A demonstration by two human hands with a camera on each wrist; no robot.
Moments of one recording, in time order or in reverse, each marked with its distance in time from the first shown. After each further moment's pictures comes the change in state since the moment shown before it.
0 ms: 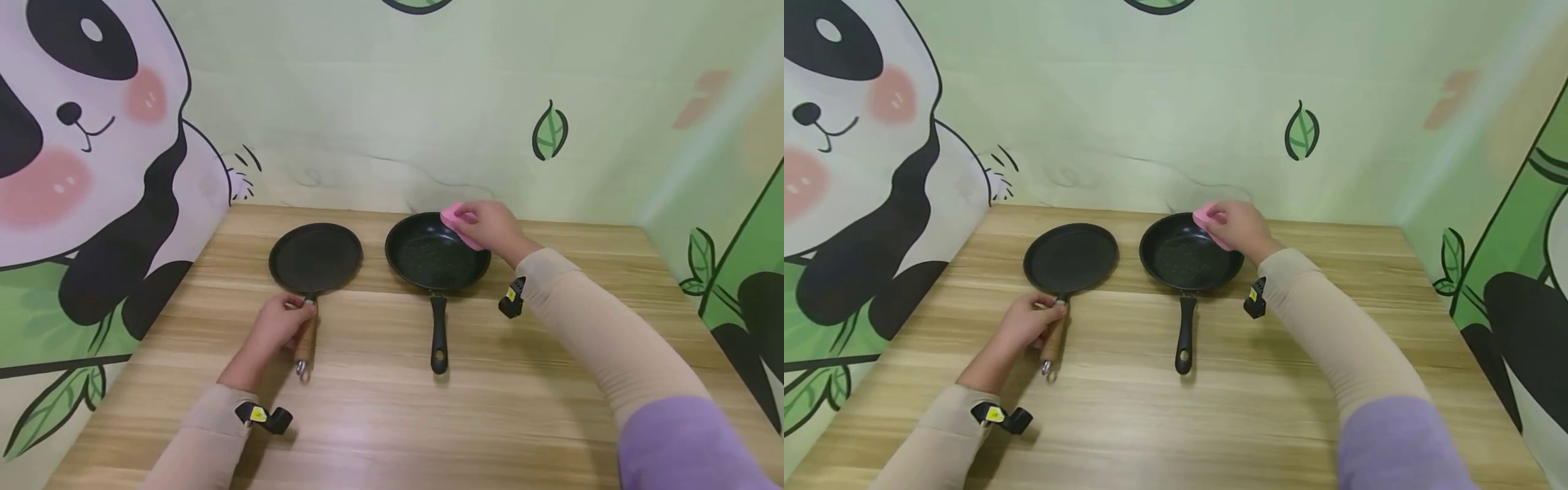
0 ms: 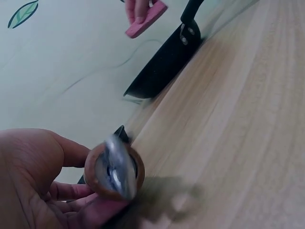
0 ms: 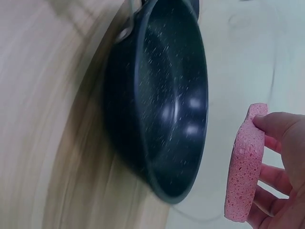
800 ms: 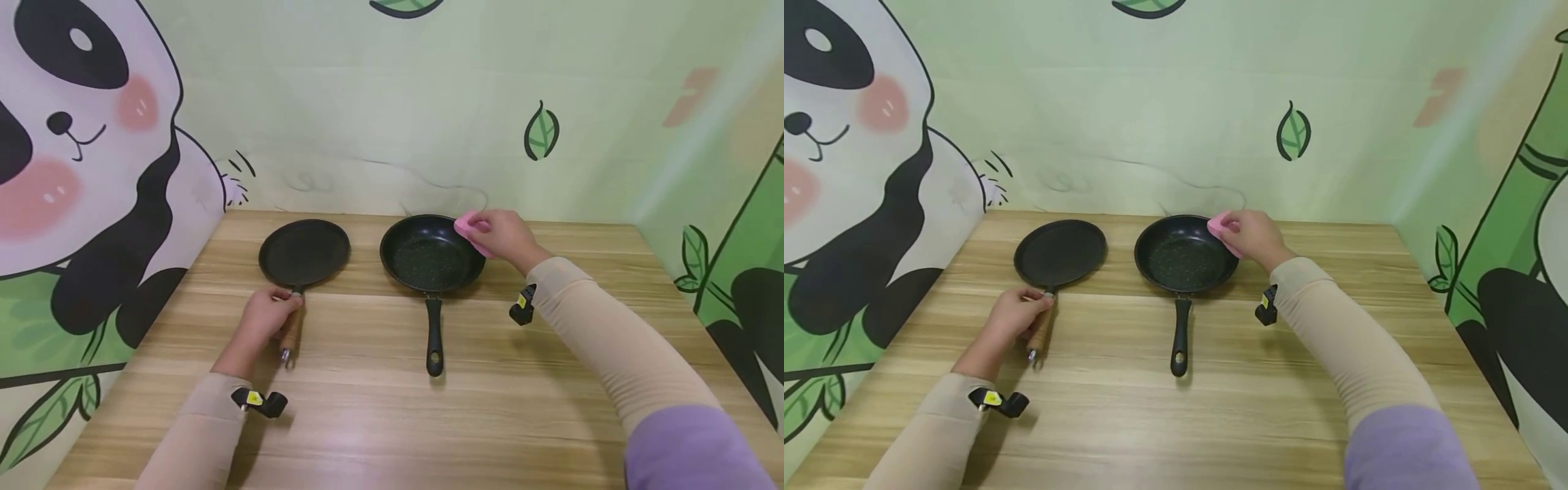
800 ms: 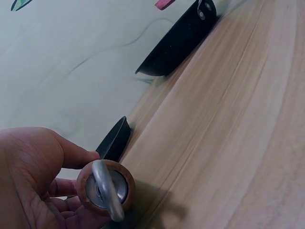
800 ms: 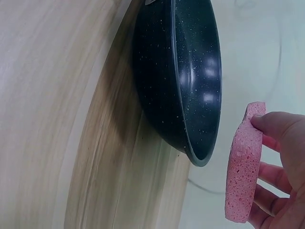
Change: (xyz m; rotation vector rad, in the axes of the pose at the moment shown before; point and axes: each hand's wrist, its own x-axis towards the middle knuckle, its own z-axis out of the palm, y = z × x) left_hand 0.020 0.007 -0.012 0.052 0.075 -0.013; right_hand -0.013 0.040 -0.003 -0.057 0.044 0.019
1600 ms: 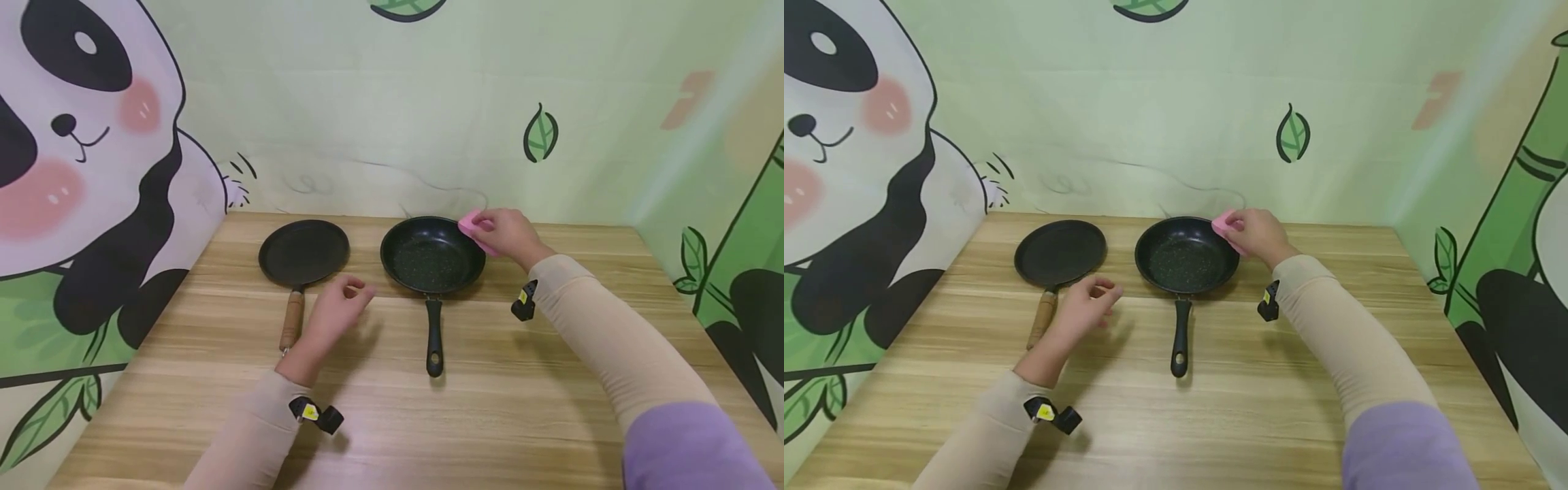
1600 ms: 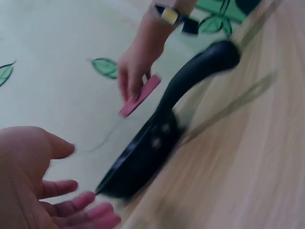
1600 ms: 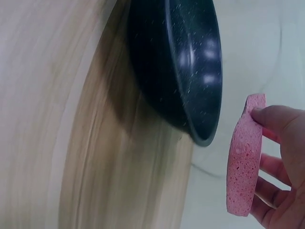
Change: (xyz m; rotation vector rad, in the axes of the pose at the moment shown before) left_hand -0.036 0.071 0.084 -0.032 -0.062 0.258; right_hand 0.004 0.008 -0.005 -0.001 -0.025 0.013
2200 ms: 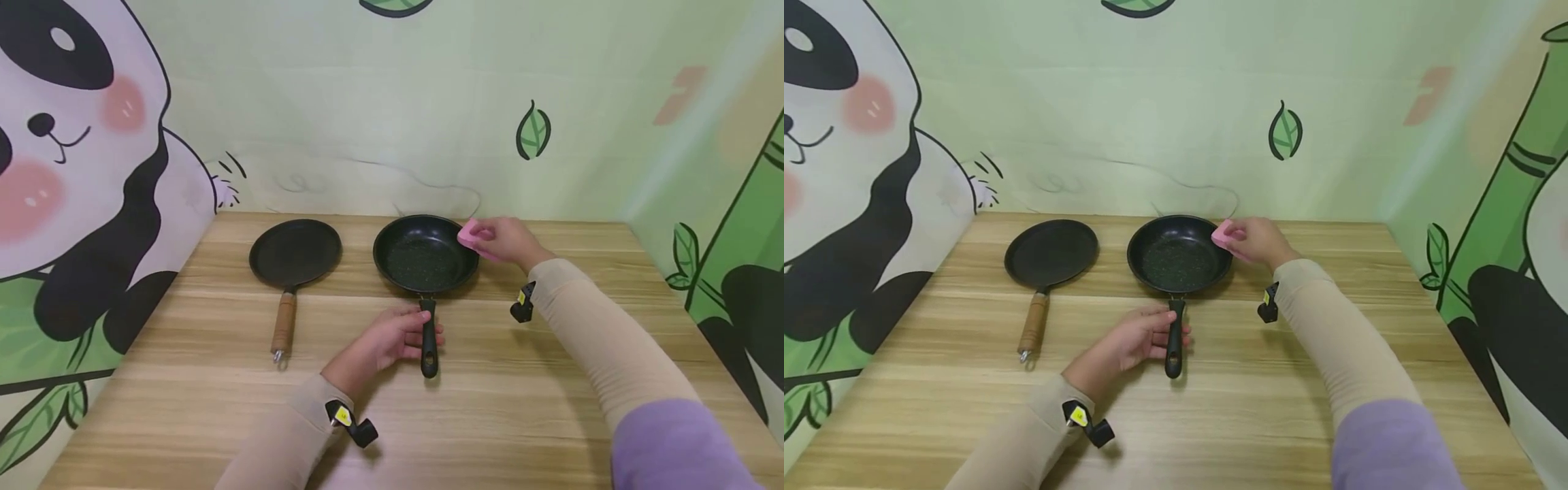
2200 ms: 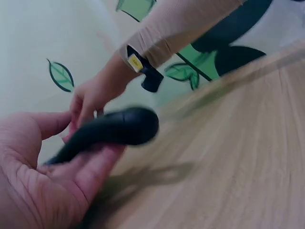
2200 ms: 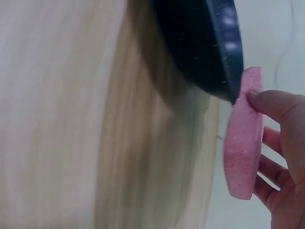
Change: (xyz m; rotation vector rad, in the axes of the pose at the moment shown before) left_hand -0.003 0.011 0.093 -0.753 -0.519 -0.306; right_hand 0.002 0.035 0.013 0.056 -0.079 -0.018
